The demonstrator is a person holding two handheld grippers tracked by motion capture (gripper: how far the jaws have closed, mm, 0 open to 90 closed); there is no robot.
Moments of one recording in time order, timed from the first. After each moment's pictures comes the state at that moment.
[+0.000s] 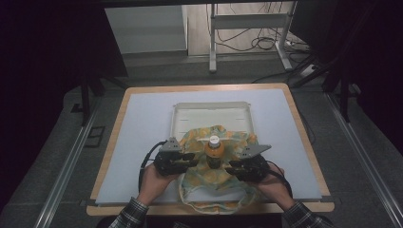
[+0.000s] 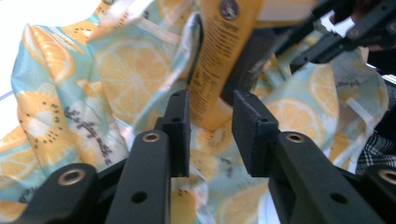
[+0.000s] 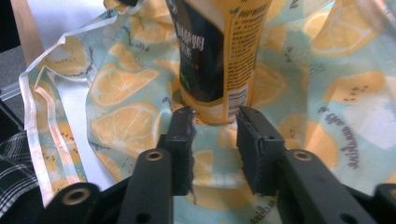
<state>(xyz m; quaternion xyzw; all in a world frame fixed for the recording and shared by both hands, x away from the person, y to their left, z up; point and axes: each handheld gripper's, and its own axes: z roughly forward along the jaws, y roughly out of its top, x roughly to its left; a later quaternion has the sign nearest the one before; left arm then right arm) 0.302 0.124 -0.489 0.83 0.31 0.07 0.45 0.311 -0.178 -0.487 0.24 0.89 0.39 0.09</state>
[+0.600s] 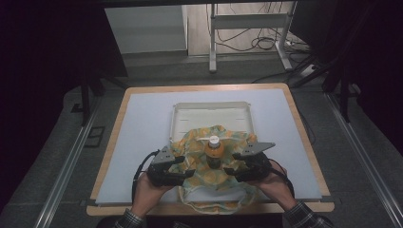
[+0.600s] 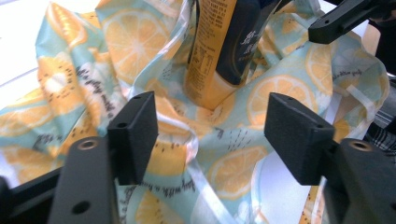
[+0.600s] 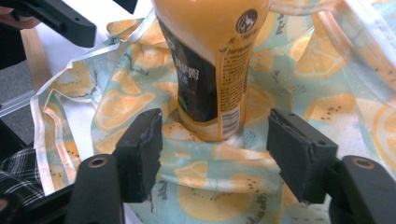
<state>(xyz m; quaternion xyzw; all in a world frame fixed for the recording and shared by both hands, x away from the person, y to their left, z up) 0.273 0.139 -0.497 0.81 0.33 0.10 0.47 0.311 -0.179 -0.475 0.24 0.87 0.41 0.10</state>
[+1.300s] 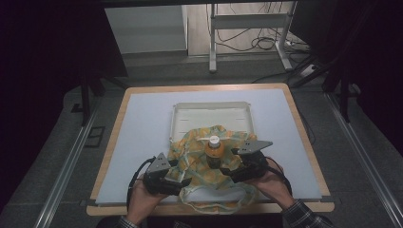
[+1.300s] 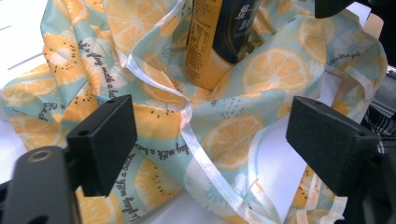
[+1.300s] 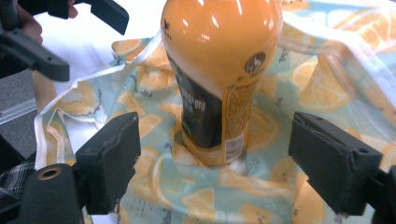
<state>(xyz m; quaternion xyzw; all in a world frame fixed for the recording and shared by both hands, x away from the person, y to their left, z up) 0.256 0.146 -0.505 0.82 0.33 0.11 0.46 0.314 -0.169 -0.470 0.23 0.87 0.43 0.11</state>
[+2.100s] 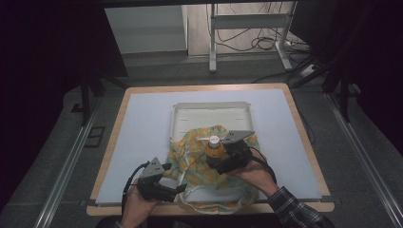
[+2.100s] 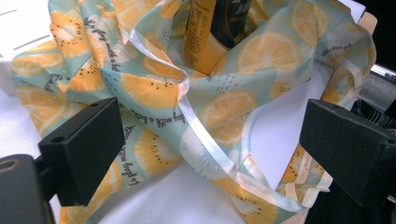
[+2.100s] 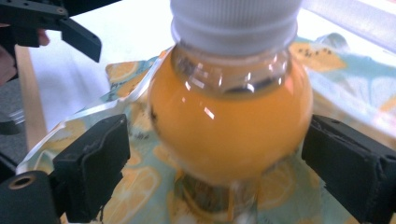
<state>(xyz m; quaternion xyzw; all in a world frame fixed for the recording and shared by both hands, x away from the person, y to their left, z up) 0.242 0.159 -0.509 0.81 0.34 0.11 0.47 0.338 -0.126 -0.466 0.23 0.87 0.43 0.10</state>
